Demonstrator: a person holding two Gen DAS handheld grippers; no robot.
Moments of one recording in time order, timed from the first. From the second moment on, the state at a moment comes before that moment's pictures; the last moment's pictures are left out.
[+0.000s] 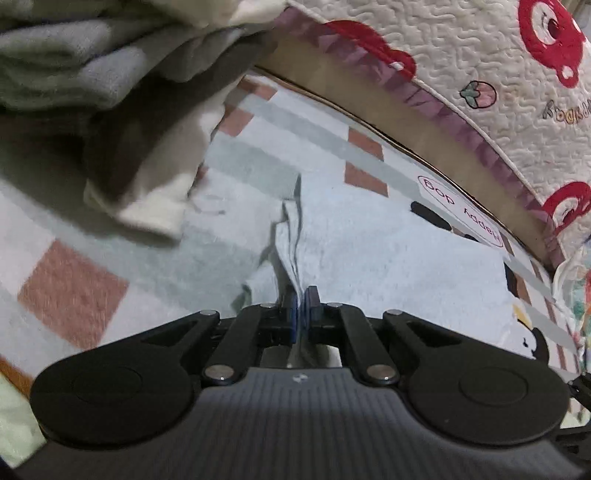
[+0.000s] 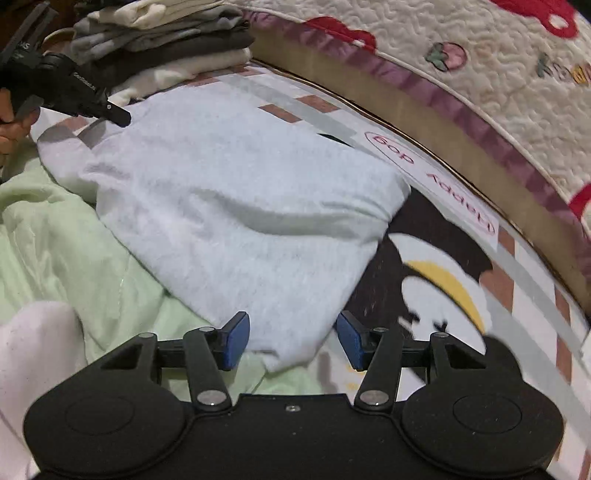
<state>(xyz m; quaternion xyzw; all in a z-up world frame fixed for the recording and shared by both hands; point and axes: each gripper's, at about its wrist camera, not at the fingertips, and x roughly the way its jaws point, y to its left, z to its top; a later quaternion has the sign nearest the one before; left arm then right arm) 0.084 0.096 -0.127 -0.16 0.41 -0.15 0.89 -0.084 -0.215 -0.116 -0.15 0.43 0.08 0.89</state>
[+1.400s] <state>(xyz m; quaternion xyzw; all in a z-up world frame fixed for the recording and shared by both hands) 0.047 0.027 -0.082 0.04 0.34 -0.21 0.92 -0.049 -0.312 -0.128 0.19 0.41 0.05 0.89</state>
